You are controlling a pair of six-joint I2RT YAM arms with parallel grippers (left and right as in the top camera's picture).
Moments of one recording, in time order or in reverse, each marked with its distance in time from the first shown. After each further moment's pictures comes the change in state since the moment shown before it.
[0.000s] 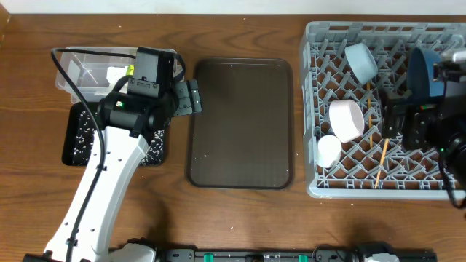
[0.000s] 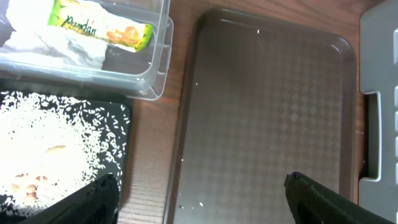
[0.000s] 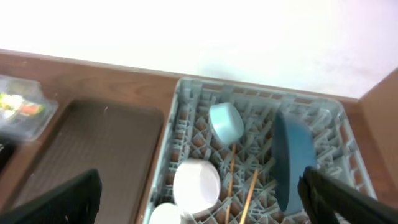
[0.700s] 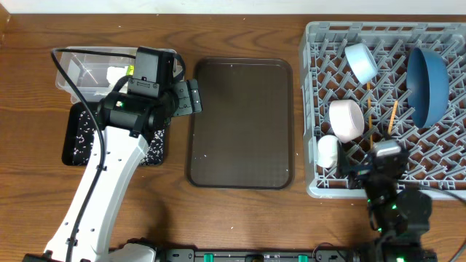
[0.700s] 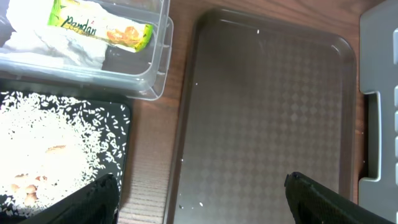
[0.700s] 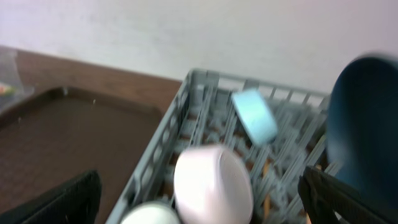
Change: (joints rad) left arm 0.000 0.000 0.000 -0.001 0.000 0.000; right arm -0.071 -0.767 -1.494 1.056 -0.166 -0.056
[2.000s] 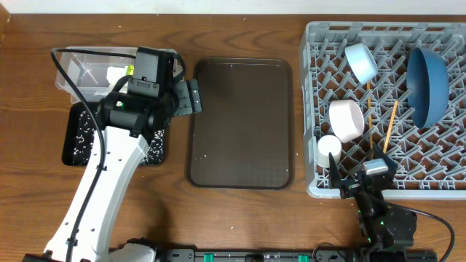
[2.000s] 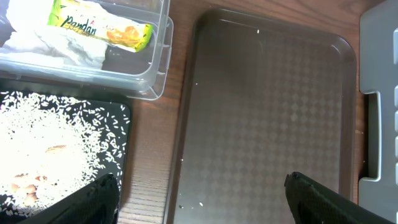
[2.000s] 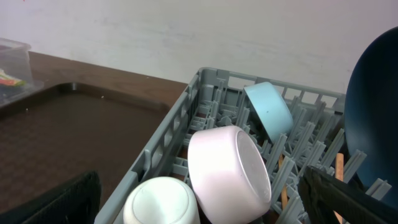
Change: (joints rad) left arm 0.000 0.000 0.000 0.000 0.000 0.000; right arm -0.001 -0.266 -0.206 0.016 -0.032 0.000
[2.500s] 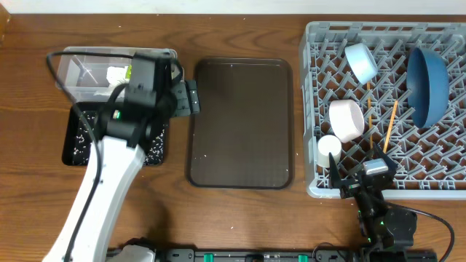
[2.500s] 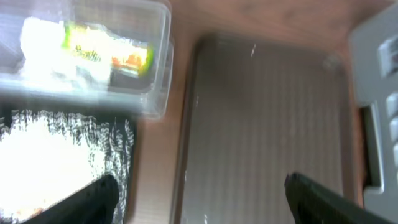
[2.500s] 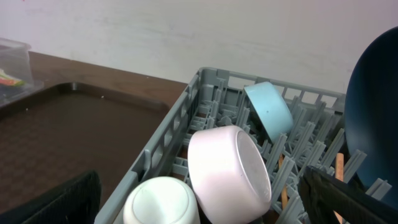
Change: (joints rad) left arm 0.000 -0.089 -0.089 0.126 -0.023 0.051; right arm 0.000 0.000 0.000 -0.001 0.000 0.000
